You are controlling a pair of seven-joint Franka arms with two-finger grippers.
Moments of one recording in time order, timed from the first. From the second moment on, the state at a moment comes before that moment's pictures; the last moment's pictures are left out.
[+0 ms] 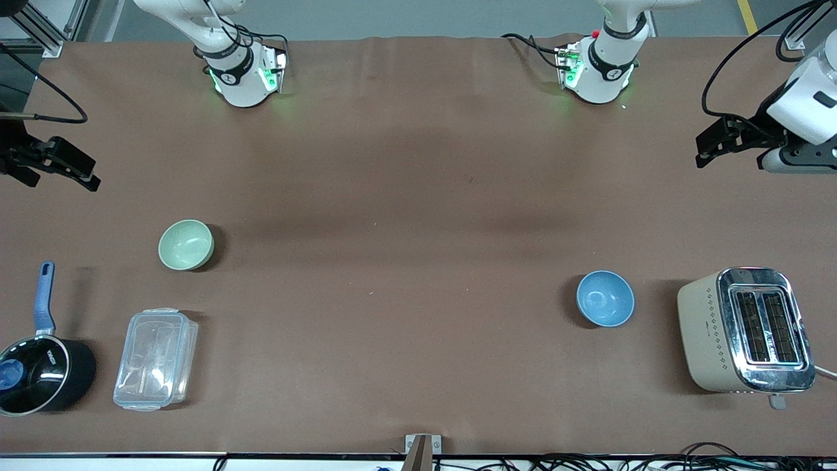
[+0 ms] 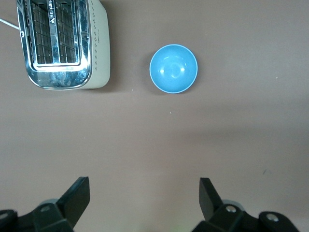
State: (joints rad) left arm 0.01 -0.05 -0.12 -1.62 0.02 1.57 -0.04; right arm -0.02 0.00 0.04 -1.51 -0.02 1.59 0.11
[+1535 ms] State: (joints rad) left arm 0.04 0.50 -0.11 -1.70 0.06 2.14 -0.24; right arm -0.03 0.02 -0.07 -1.66 -0.01 1.64 -0.07
